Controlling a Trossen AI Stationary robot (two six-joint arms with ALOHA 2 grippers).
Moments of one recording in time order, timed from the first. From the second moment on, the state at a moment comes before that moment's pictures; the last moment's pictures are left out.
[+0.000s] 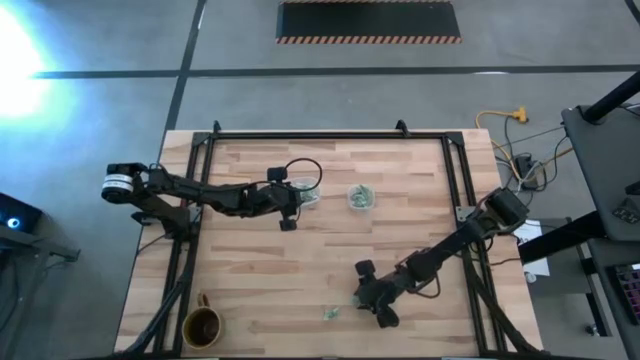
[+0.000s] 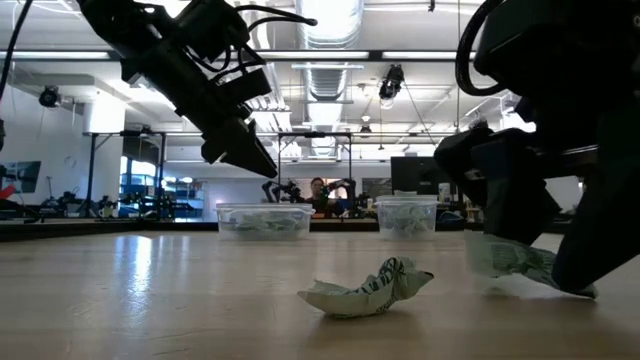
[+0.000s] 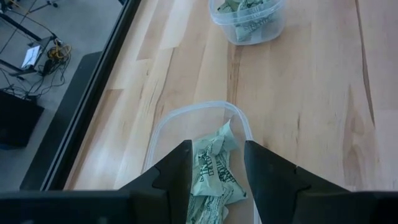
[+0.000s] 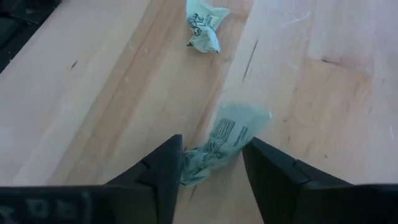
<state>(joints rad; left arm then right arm) 0.06 1.43 0.71 0.06 -0.41 0.21 0.56 1.85 0.81 0.22 0.11 0.20</state>
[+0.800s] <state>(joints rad) 0.06 1.43 0.71 0.06 -0.41 0.21 0.56 1.82 0.81 0.22 0.14 0.08</state>
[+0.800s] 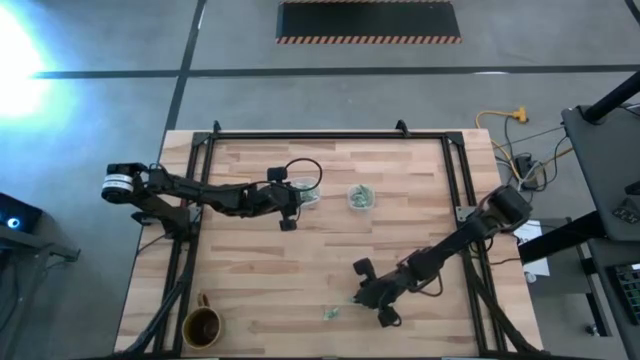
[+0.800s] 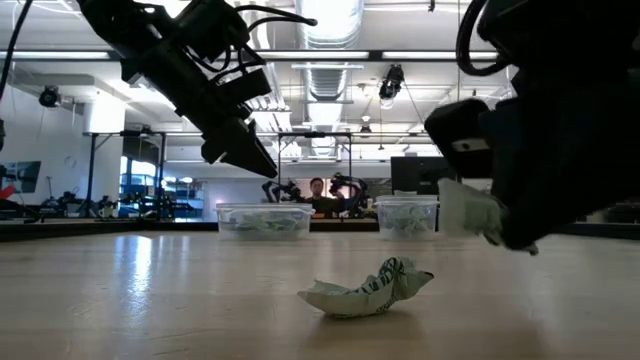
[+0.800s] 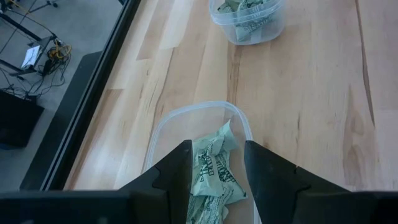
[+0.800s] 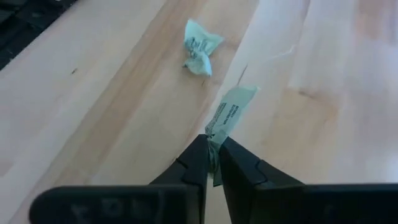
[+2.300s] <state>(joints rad) 0.06 1.43 0.71 0.06 -0.41 0.22 0.12 1.35 0.77 -0.19 0.70 -0.16</state>
